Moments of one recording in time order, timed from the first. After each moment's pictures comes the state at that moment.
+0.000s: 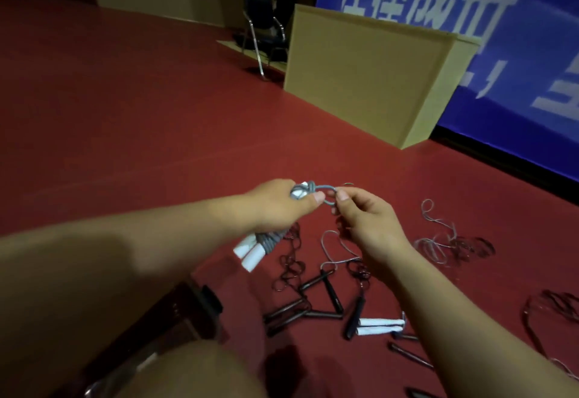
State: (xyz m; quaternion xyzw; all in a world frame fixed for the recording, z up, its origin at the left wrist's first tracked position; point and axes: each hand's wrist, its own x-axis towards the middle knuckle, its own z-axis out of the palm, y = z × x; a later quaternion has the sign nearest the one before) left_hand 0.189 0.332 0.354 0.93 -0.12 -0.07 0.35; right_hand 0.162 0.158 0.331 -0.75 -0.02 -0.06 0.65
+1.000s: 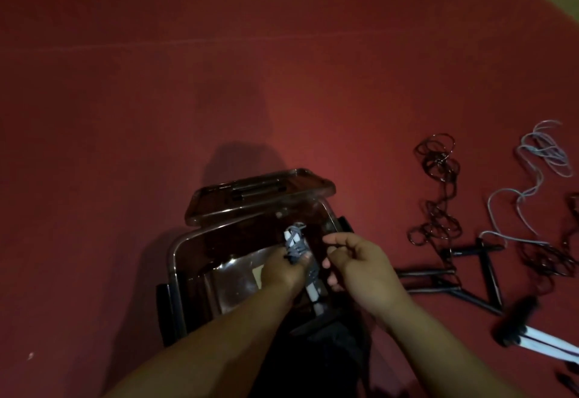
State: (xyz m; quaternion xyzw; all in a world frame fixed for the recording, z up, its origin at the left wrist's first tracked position) left_hand 0.138 0.477 -0.034 0.66 0.44 -0.13 0.59; right_hand 0.177 0.366 0.075 -0.76 0.04 0.32 0.57
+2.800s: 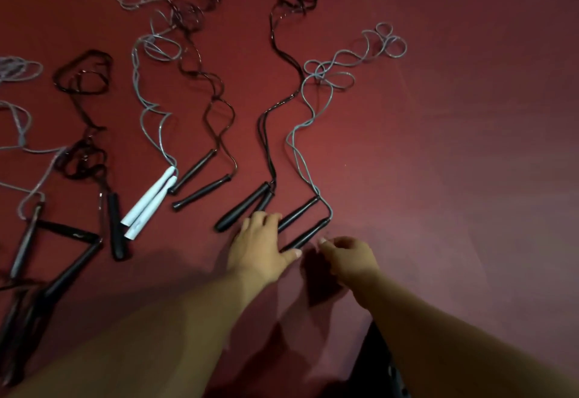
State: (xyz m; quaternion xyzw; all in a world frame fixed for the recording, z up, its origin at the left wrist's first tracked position) left_hand 0.045 -0.051 -0.023 0.85 -0.45 -0.26 0.09; right_hand -0.107 -0.139 -0.051 -0.53 0.65 -0.02 0.54
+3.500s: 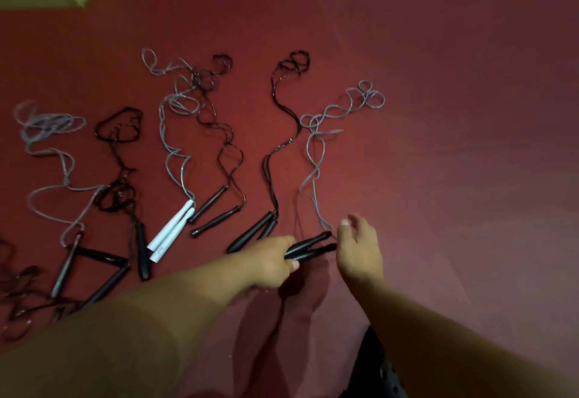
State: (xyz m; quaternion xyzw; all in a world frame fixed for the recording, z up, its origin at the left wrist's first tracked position) left_hand 0.050 -0.053 0.076 0.75 -0.48 -0.45 0.06; right_hand -0.102 -0.132 0.059 -0.64 0.61 -0.20 0.42
